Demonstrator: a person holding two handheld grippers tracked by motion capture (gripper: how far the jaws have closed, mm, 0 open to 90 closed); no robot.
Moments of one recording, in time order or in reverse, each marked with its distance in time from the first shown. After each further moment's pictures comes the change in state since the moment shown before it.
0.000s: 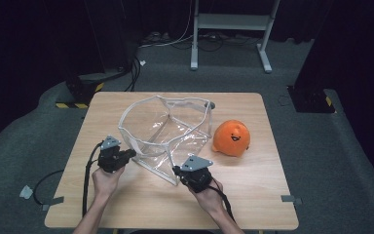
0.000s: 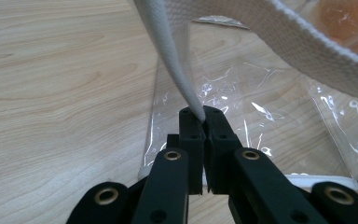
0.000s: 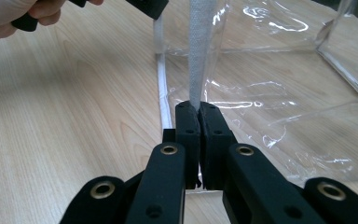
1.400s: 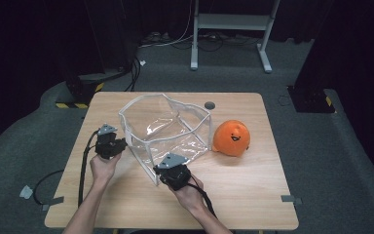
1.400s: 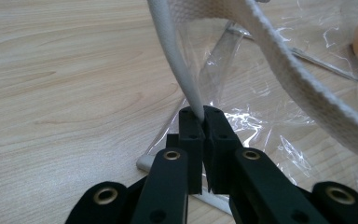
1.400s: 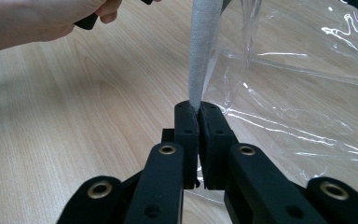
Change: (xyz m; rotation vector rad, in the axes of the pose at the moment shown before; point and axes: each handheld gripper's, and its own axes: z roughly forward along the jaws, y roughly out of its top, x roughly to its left) left arm 0.026 0.029 0.025 -0.013 0.051 -0.015; right arm 0.028 0.031 0.039 0.023 0.039 -0.010
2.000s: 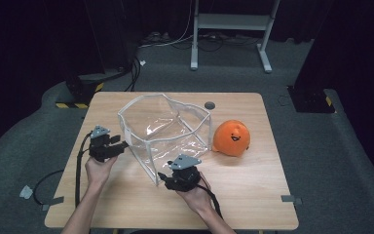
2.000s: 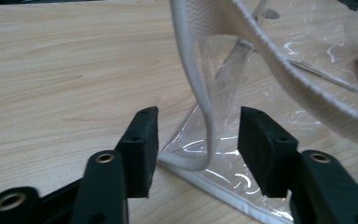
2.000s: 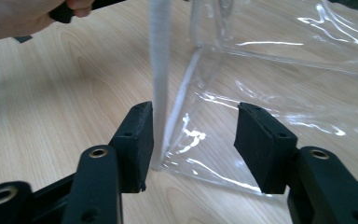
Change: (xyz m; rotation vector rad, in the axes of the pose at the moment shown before) left arm 0.007 0.000 -0.018 -0.078 0.038 -0.026; right arm -0.015 -0.021 -0.017 -0.044 -0.007 0.049
